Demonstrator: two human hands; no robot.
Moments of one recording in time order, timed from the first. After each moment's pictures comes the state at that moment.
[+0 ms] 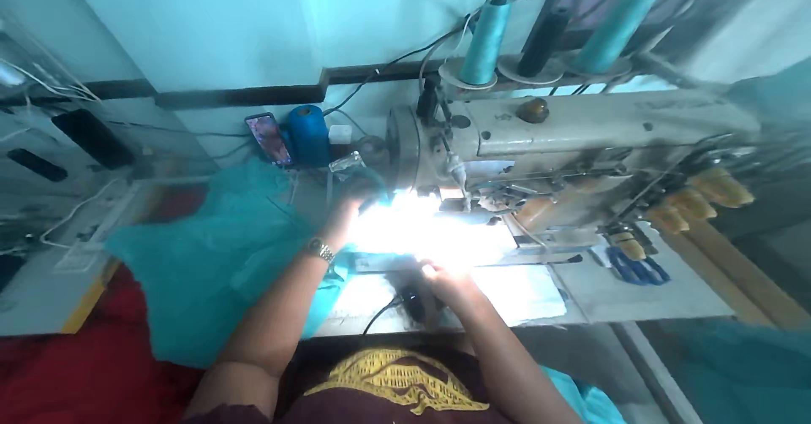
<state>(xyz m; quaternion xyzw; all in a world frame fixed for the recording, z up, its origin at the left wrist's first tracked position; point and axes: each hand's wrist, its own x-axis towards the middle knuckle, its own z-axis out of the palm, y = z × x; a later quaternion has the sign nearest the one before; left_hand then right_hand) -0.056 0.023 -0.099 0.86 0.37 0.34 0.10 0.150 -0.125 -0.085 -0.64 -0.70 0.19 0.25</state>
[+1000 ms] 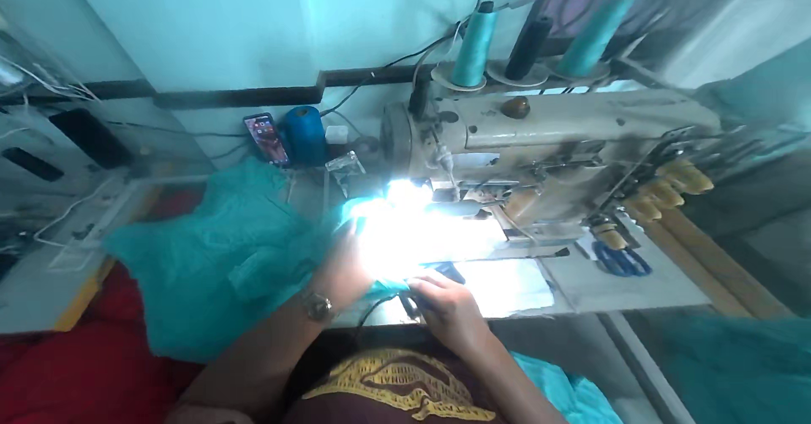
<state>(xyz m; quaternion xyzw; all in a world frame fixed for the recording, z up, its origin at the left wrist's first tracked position) -0.045 -0.090 -0.045 0.85 0.50 0.04 0.16 0.149 -0.180 -0.118 -0.48 -0.78 0.05 0.40</state>
